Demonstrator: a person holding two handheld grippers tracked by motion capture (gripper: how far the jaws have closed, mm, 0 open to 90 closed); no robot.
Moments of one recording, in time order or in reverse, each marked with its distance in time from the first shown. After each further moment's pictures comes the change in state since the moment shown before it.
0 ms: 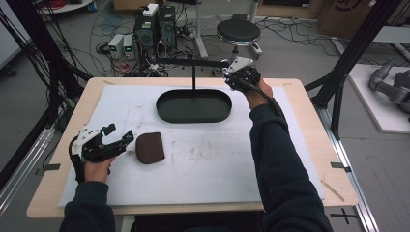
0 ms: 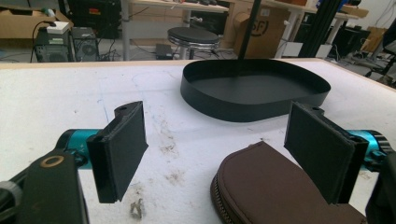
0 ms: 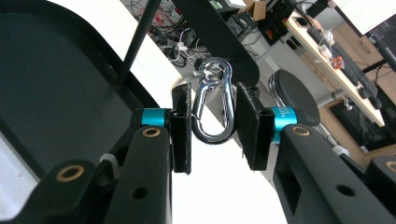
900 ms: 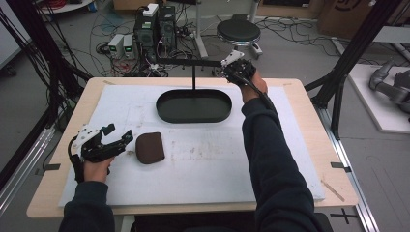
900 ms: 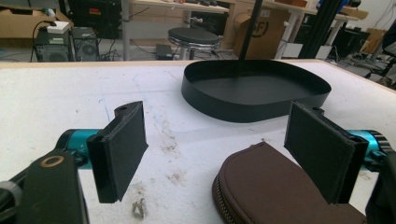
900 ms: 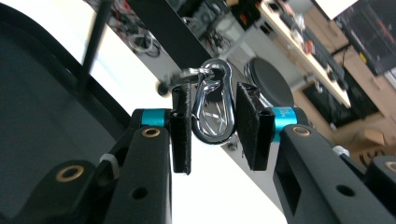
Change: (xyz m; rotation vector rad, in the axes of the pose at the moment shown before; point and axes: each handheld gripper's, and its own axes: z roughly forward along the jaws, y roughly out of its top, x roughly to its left) left arm 0.002 -0.001 -0.001 -0.005 0.002 -0.008; right arm -0.003 0.017 0.018 0.068 -0.118 0.032
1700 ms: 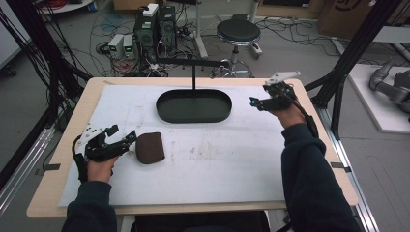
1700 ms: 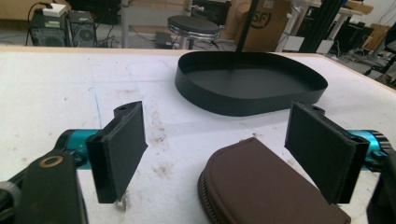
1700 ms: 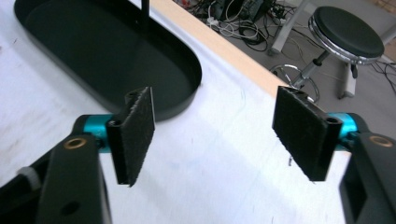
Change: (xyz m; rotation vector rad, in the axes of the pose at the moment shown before) left arm -0.013 0.005 0.005 0.049 -0.002 -0.036; right arm -0.035 -0.111 -0.068 0.013 0.299 0.250
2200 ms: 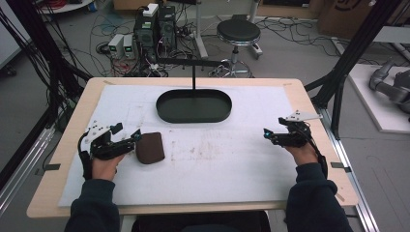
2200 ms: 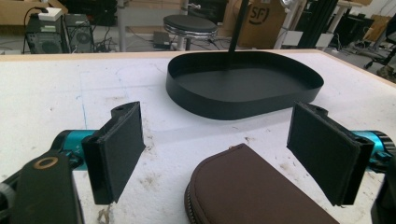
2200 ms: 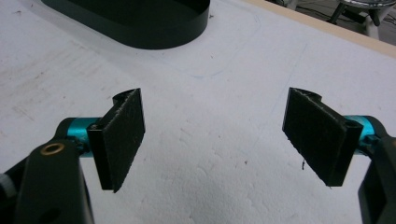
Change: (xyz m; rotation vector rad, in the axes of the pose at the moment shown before) left arm -0.011 0.004 0.007 0.015 0.001 0.034; right arm 0.021 -0.118 -0.019 -0.052 0.036 0.206
